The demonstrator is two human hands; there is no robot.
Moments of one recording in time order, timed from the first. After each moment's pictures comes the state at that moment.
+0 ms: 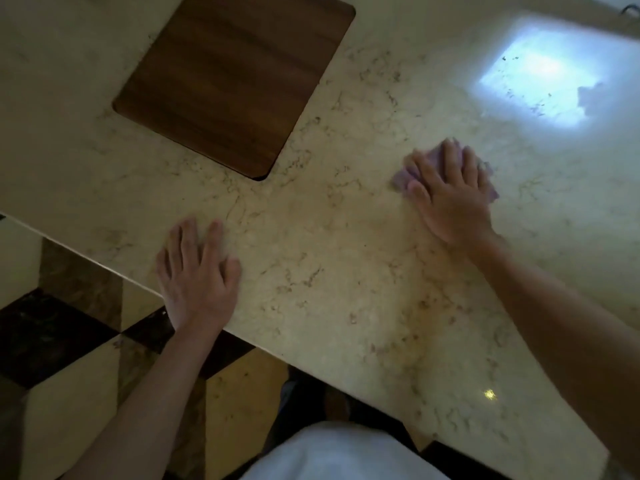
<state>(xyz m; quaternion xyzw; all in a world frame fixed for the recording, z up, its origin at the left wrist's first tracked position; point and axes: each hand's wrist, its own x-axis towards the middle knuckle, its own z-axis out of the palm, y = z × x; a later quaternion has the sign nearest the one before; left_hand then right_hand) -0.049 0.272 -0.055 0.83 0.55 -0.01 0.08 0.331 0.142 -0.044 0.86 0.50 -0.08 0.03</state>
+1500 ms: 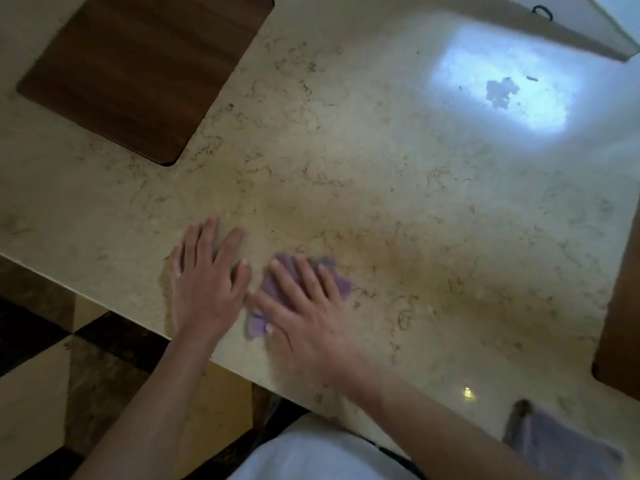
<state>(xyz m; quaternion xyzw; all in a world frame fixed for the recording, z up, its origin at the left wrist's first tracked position) 0.056 0.165 -0.051 0.87 0.48 -0.01 0.11 0.192 0.014 -0.034 0.73 0.66 -0.19 -0.06</state>
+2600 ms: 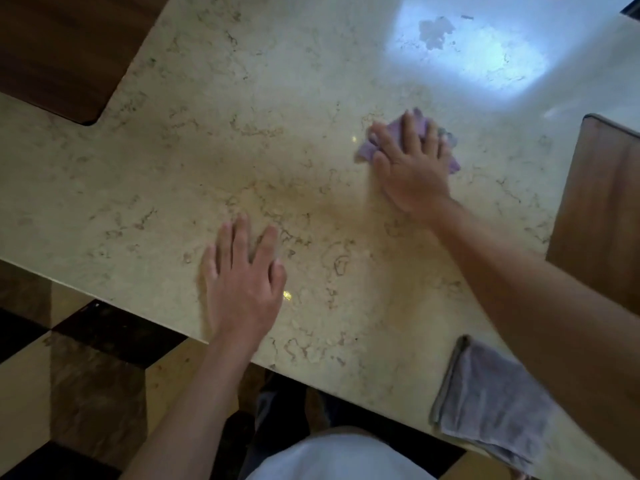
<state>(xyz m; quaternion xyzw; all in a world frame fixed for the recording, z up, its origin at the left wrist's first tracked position) 0.127 0.018 -0.048 0.89 0.44 -0.04 0.11 0.441 -0.025 -0.042 0.88 0.46 -0.09 -0.01</state>
